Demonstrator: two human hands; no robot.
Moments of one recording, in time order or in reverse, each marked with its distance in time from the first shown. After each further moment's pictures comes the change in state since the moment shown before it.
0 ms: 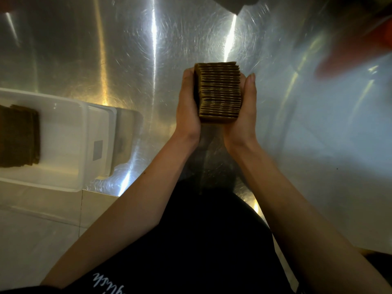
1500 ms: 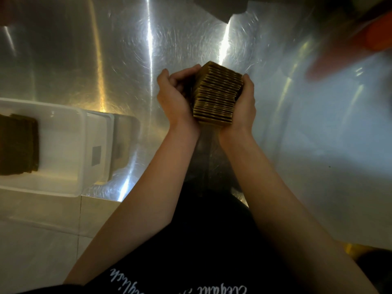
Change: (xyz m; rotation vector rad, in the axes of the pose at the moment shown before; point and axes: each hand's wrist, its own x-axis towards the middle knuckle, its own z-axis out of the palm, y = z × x) left_hand 0.011 0.026 0.017 -0.264 0.263 0.014; right_hand 0.015 -0.013 0.006 -0.033 0.439 0.218
